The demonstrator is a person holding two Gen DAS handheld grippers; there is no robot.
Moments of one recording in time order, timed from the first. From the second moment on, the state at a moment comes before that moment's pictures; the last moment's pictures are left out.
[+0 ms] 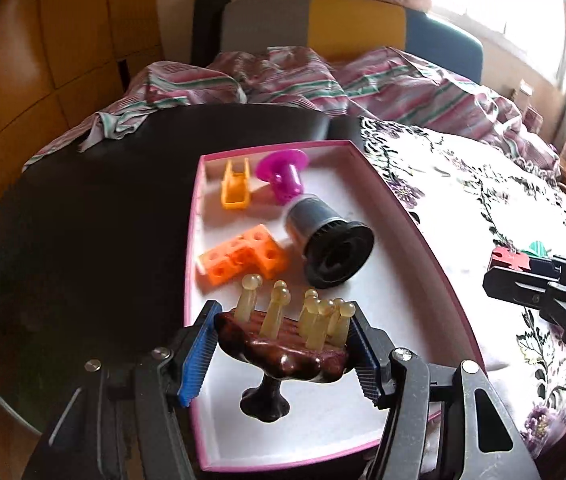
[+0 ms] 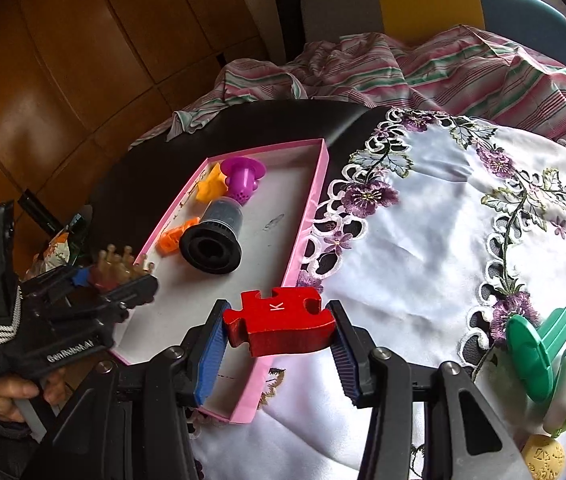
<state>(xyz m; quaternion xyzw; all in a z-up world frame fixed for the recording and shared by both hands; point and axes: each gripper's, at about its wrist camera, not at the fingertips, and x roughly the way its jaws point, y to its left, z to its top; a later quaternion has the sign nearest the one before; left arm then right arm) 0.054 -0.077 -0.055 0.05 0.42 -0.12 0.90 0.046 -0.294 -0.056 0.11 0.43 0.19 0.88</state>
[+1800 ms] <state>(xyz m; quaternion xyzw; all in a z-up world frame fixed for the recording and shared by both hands) 0.050 0.023 -0.018 -0.05 0.37 -0.02 0.93 0.051 -0.203 -0.061 0.07 0.44 0.19 0.87</state>
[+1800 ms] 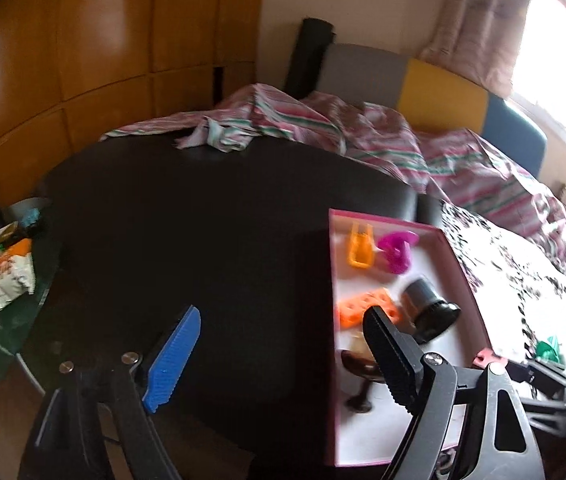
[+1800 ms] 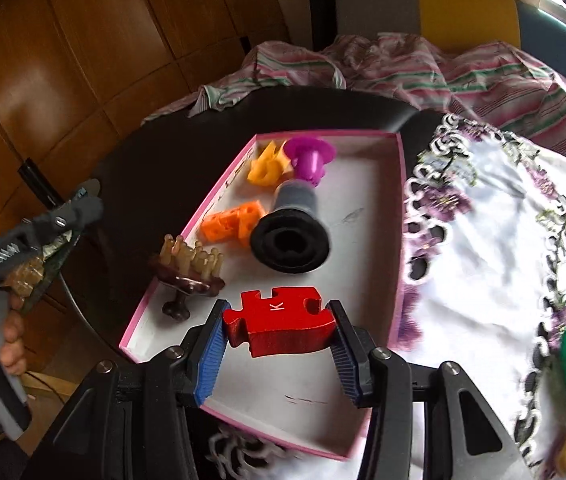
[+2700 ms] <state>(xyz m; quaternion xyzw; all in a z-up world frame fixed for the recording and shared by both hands) 0.031 0.077 -0.007 -0.05 0.34 0.05 0.94 0.053 -0.135 -0.090 0.07 0.47 0.22 0.85</state>
